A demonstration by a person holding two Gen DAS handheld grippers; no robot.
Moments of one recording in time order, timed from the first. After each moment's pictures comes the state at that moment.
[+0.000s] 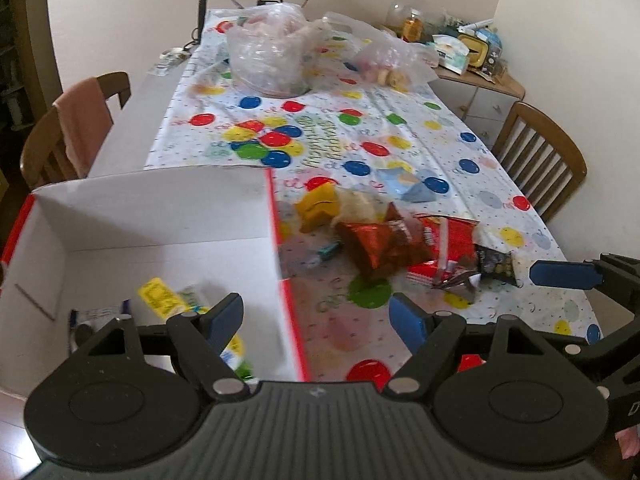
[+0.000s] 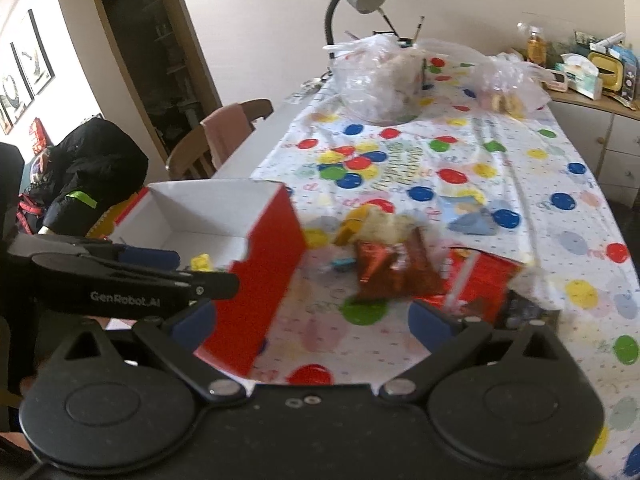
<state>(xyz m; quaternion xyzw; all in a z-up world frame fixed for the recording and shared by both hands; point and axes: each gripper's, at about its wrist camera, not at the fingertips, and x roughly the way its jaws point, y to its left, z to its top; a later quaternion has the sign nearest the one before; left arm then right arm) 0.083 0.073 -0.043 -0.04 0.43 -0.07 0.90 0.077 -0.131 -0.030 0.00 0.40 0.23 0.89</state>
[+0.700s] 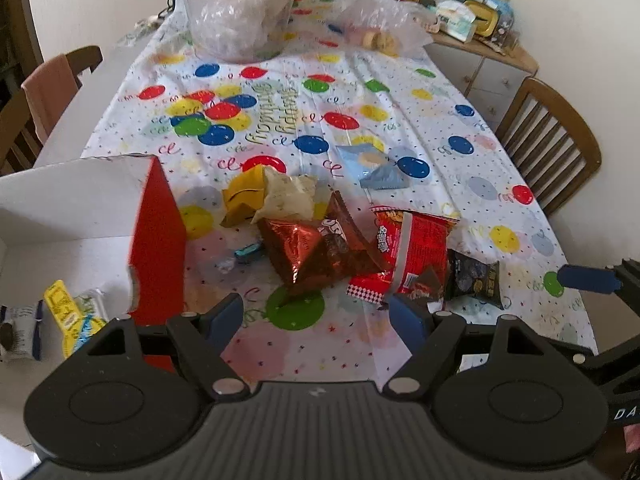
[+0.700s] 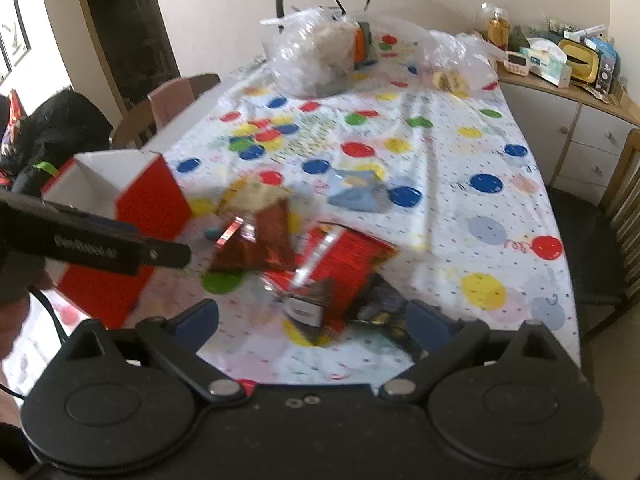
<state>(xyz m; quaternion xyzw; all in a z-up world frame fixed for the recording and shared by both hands) 0.147 -0.018 -0.074 -0.05 0.48 -0.05 0.87 0.129 -0.240 -0.063 -0.06 0.43 0.20 0.88</state>
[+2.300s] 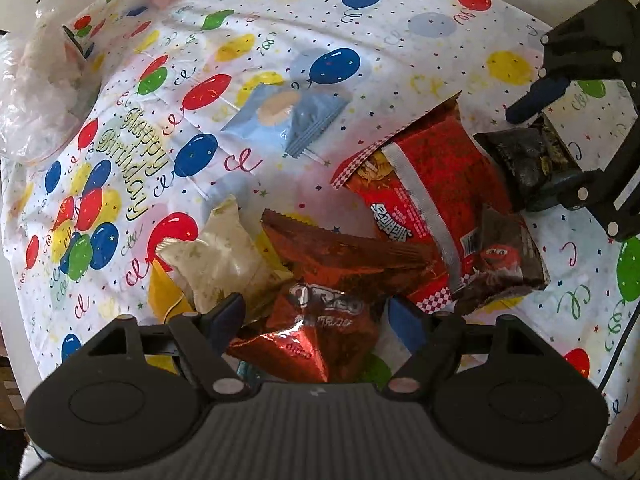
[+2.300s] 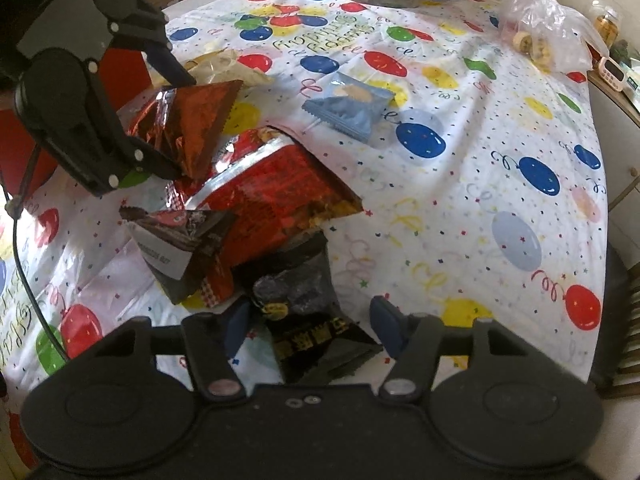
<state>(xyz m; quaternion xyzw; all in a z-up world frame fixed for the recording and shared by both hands) 0.248 -0.080 -0.152 0.29 0.52 -0.23 0.77 0.215 -0.250 -0.148 -0.21 0.49 0.29 0.79</state>
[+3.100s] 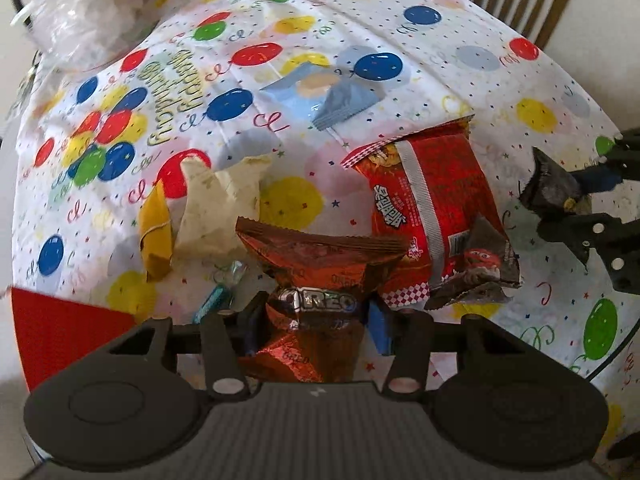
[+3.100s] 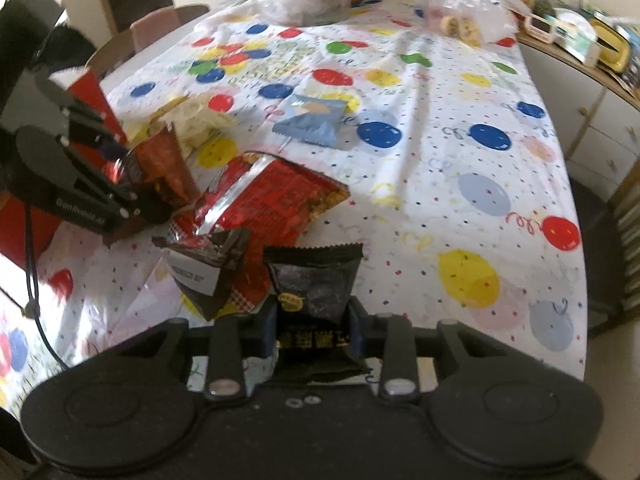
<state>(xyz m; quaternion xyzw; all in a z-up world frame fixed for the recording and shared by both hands) 0.229 -0.066 -0.141 0.16 0.55 -0.15 0.80 0.182 -0.262 -0.129 -0.10 0.48 0.21 0.85</state>
